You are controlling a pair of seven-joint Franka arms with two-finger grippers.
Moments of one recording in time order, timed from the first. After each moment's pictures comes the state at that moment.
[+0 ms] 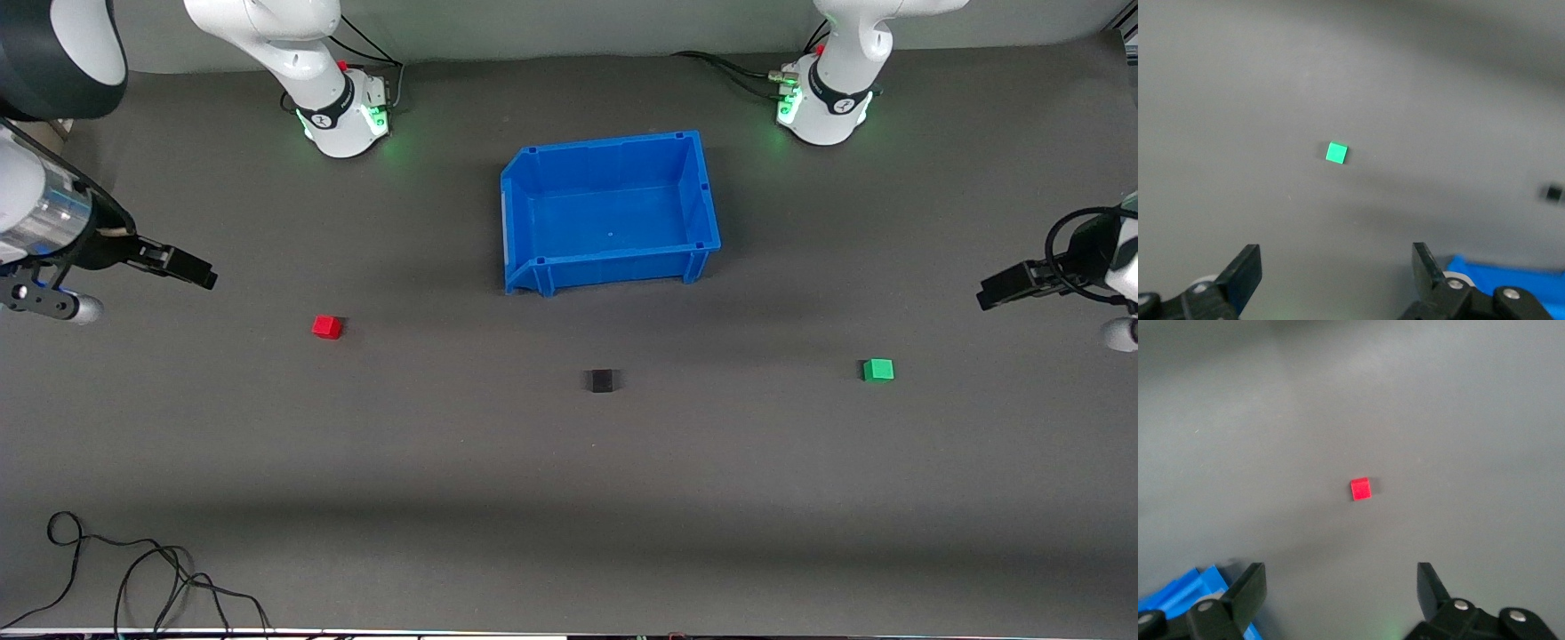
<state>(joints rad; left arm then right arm) 0.00 0.14 0.00 -1.47 -0.02 1.55 -0.36 -0.09 0.02 0.14 -1.69 0.00 1.59 0.45</state>
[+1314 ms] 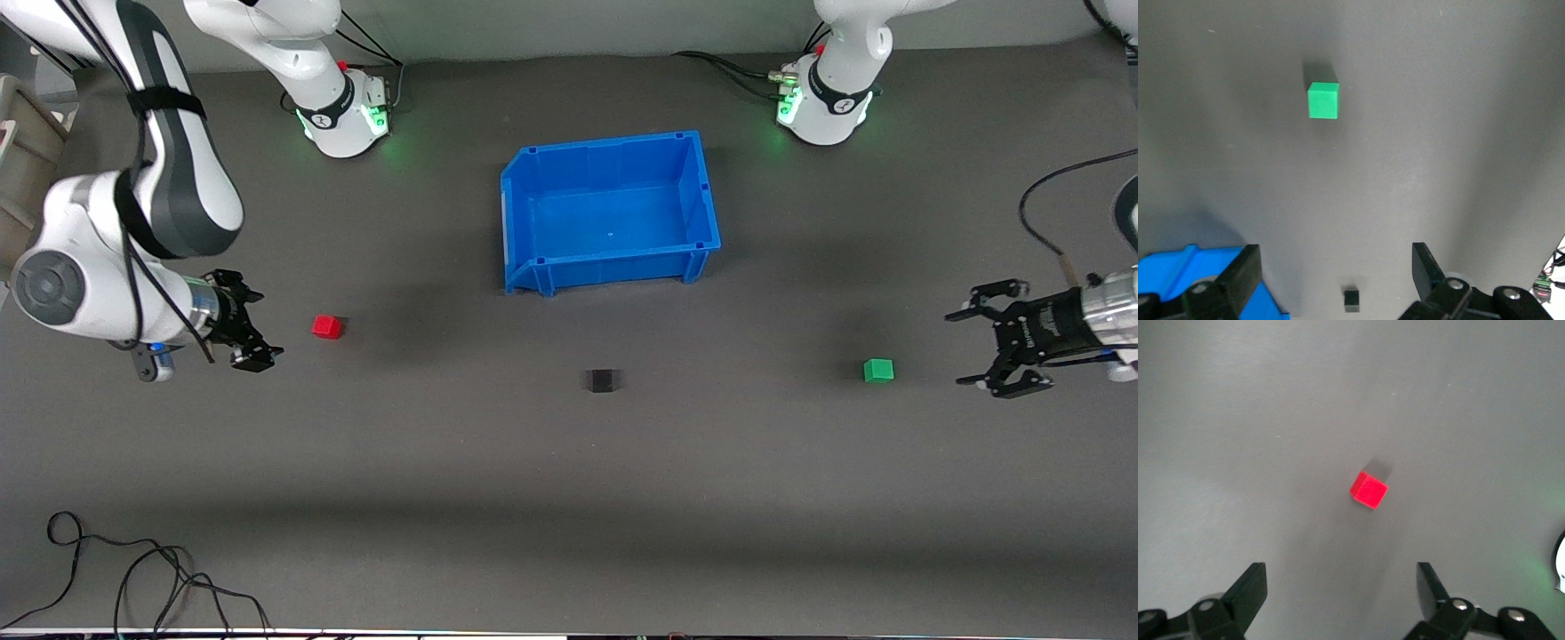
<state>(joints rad) 0.20 0.26 0.00 -1.84 -0.50 1.96 -1.13 -0.07 0.24 0.13 -1.86 -0.02 1.84 1.29</state>
